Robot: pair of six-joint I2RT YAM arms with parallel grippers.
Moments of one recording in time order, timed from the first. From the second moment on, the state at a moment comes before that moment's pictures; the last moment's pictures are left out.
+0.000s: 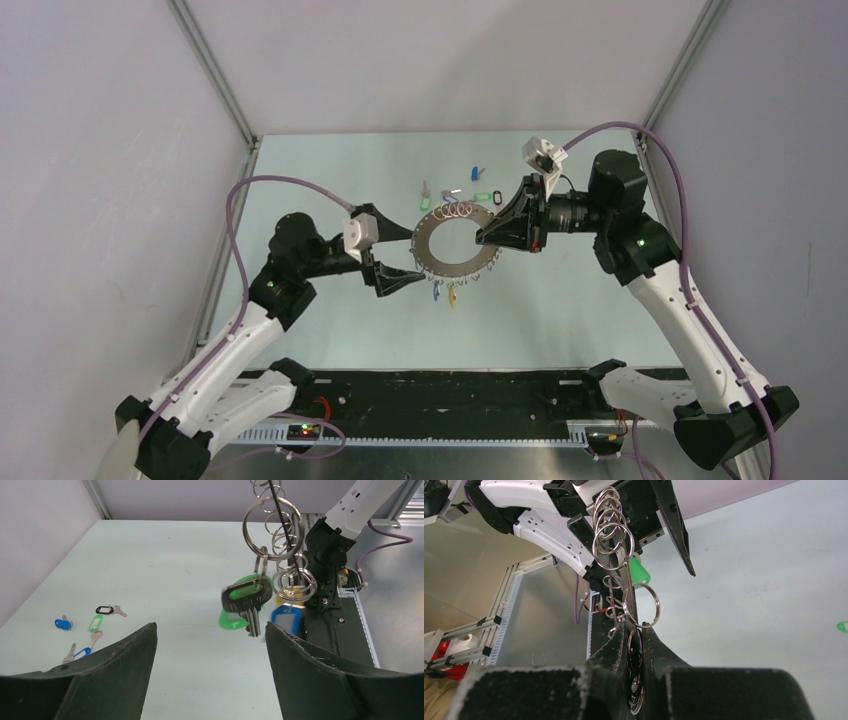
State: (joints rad) left arm -0.51 0.87 0.74 0.10 0.89 0.10; right arm 0.42 1.07 1.24 -0.32 -1.09 0.17
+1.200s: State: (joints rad) left arm -0.53 0.82 0.75 0.07 0.83 0.10; right arm 0.44 1.08 1.24 -0.38 -0.98 0.14
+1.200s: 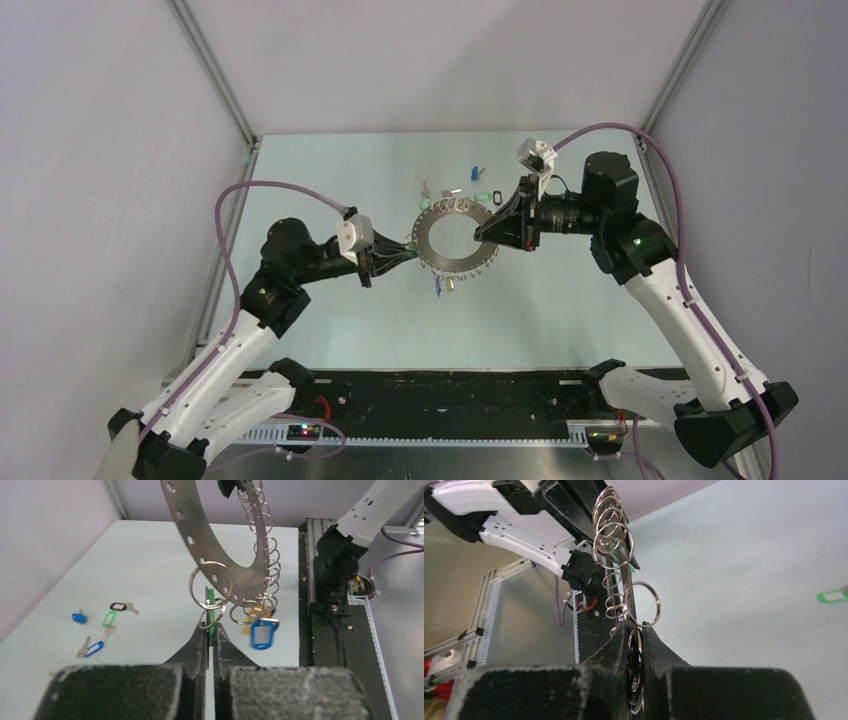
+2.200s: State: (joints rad) left arm -0.53 0.96 0.84 -0.22 0.50 0.08; right arm 0.50 0.67 1.07 0.10 -0.31 0.73
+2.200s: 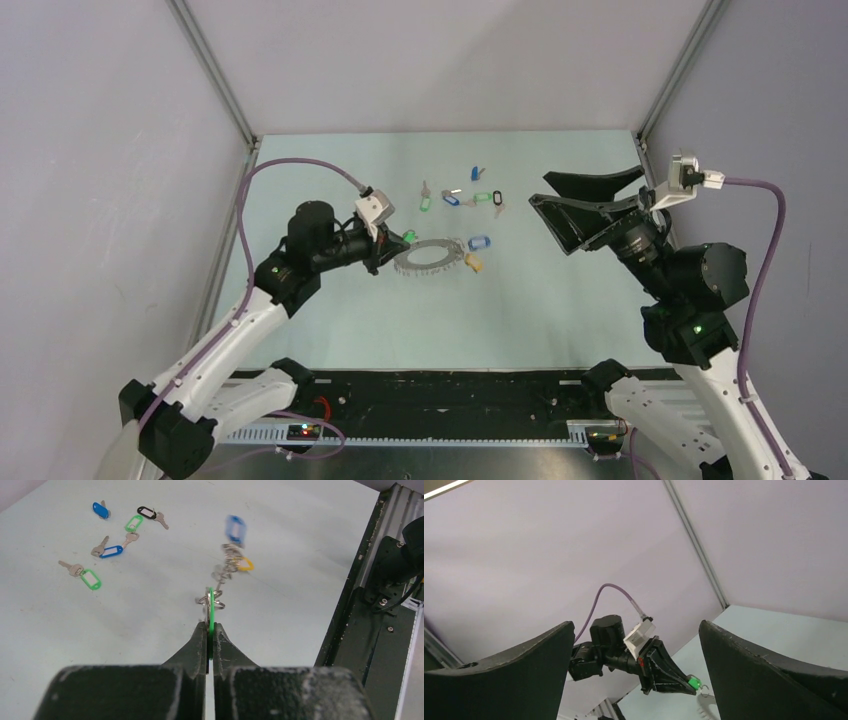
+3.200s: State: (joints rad) left arm -0.55 0.95 0.87 -0.23 0.64 0.08; right arm 0.54 1.04 1.08 -0.42 -0.47 0.37
